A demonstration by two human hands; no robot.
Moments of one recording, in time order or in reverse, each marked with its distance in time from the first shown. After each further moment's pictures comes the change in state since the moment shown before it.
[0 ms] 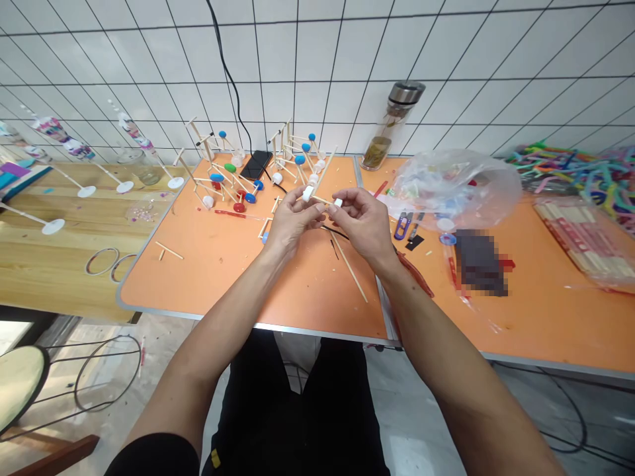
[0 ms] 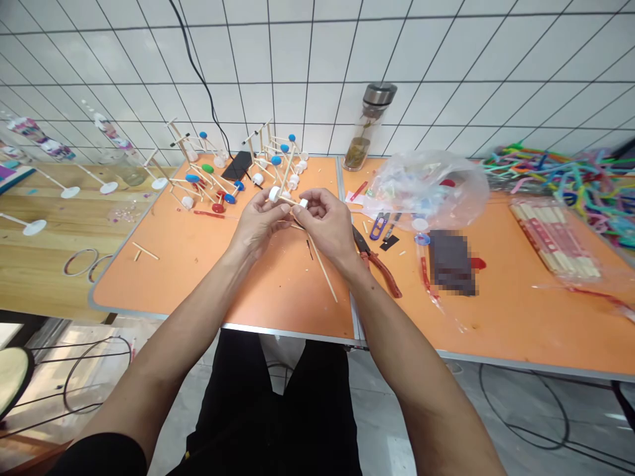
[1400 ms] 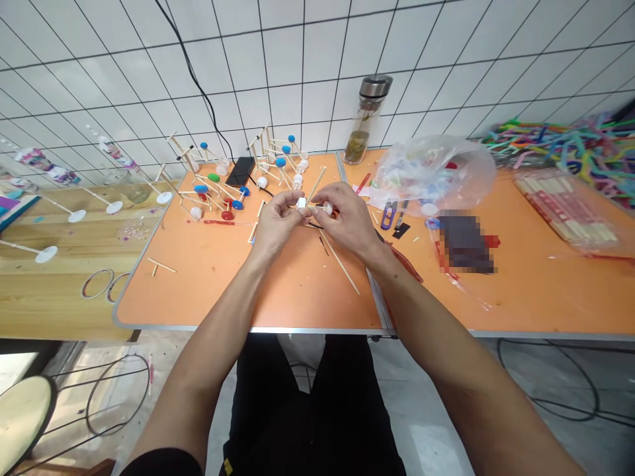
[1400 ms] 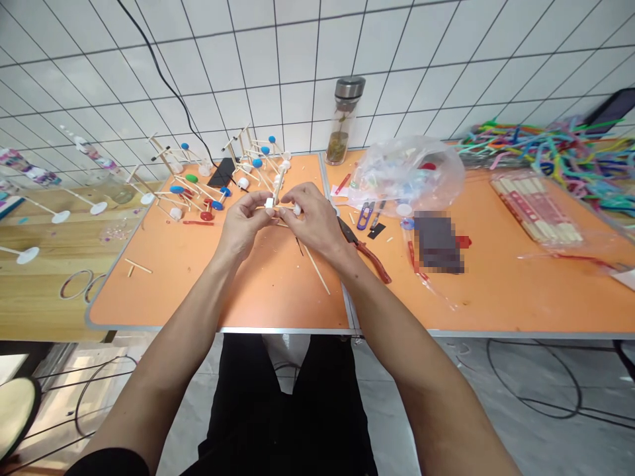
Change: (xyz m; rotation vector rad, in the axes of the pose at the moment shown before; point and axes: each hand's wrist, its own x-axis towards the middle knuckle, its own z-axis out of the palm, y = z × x) left_hand 0.008 -0.002 -0.008 0.238 -0.134 0.219; right_hand 0.005 0.015 -0.013 -0.448 -0.070 -0.324
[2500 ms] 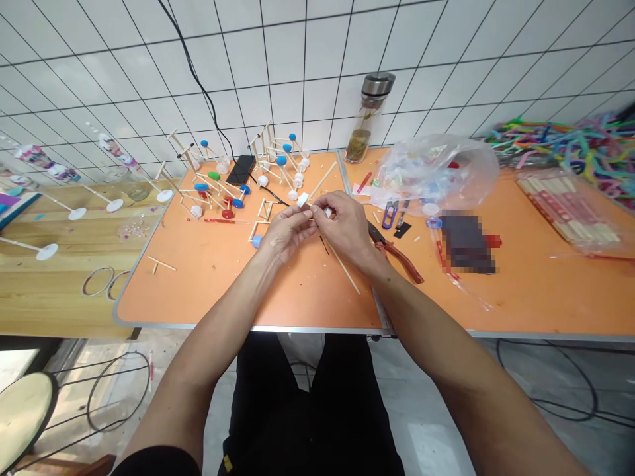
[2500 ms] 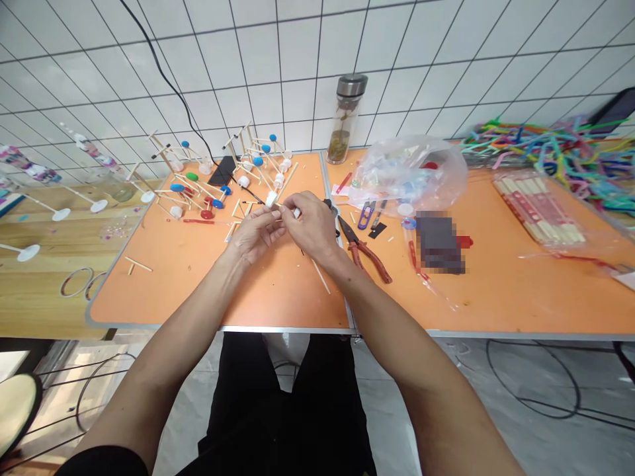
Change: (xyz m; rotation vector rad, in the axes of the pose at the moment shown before) left_hand -0.004 -0.011 0.012 -0.351 0.055 -0.461; right_hand -0.006 -0.017 0.011 -0.070 0.065 0.134
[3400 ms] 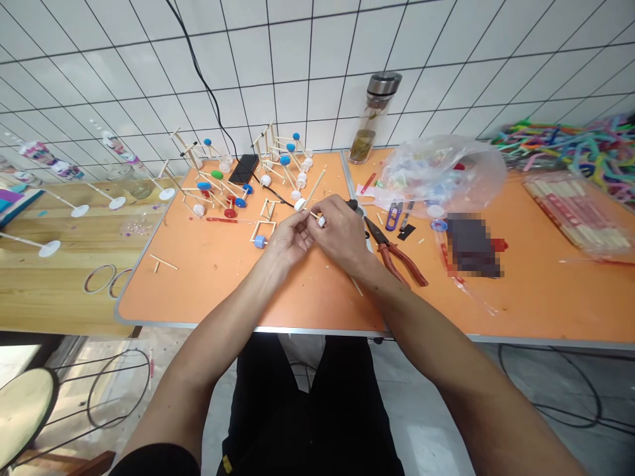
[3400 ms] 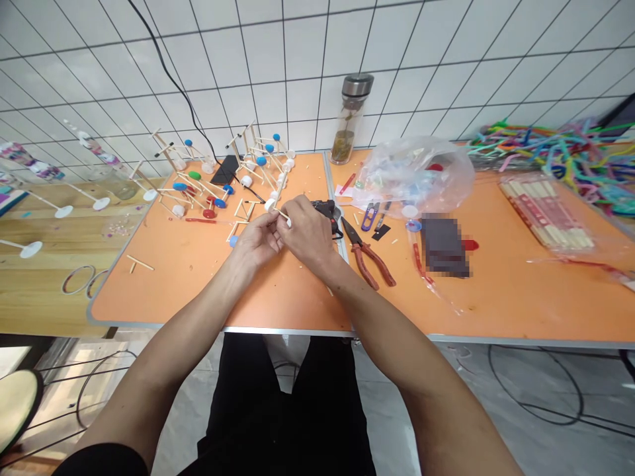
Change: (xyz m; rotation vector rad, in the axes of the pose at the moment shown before) left_hand 0.001 -0.006 0.006 -0.302 0.195 -0.197; right_hand -0.012 -0.007 0.012 -0.311 -0.043 -0.081
